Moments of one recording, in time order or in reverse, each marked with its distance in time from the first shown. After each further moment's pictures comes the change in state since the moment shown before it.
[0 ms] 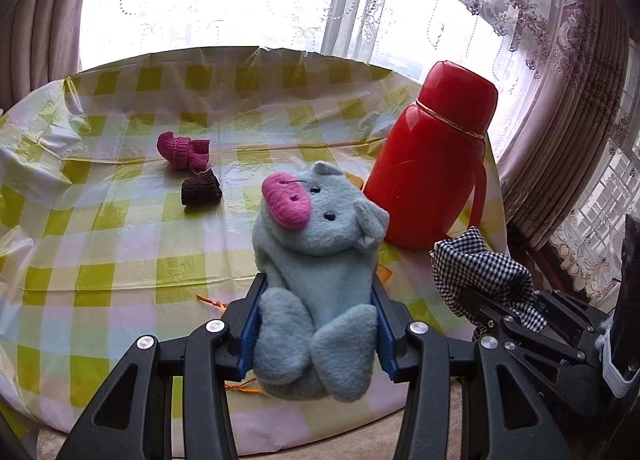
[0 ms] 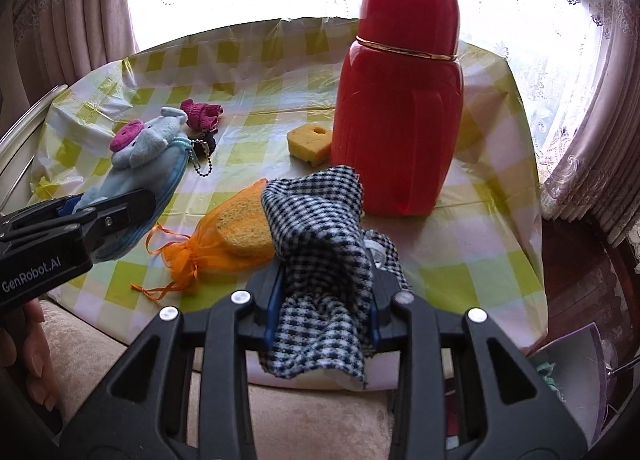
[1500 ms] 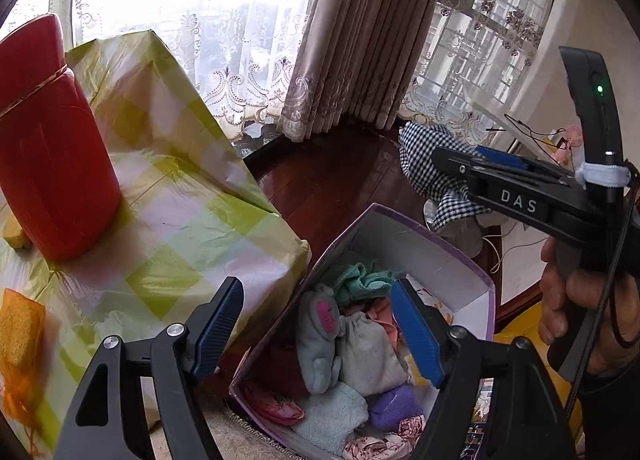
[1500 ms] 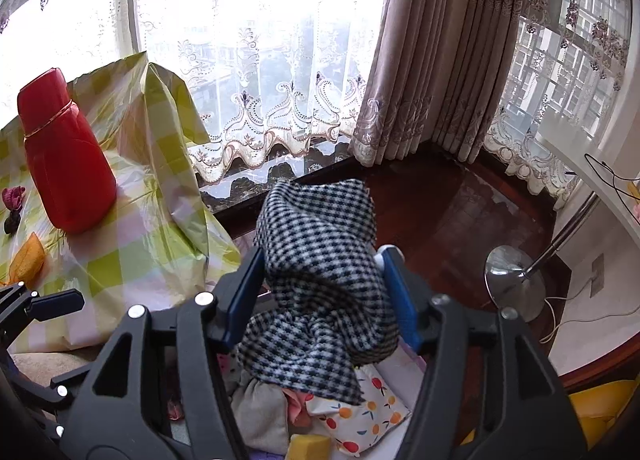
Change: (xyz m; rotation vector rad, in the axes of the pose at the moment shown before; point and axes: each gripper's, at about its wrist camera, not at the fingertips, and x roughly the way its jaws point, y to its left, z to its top) left arm 0.055 -0.260 -0.045 0.465 0.229 -0.480; right arm -0.103 -0.260 -0.053 0.350 0.008 -0.502
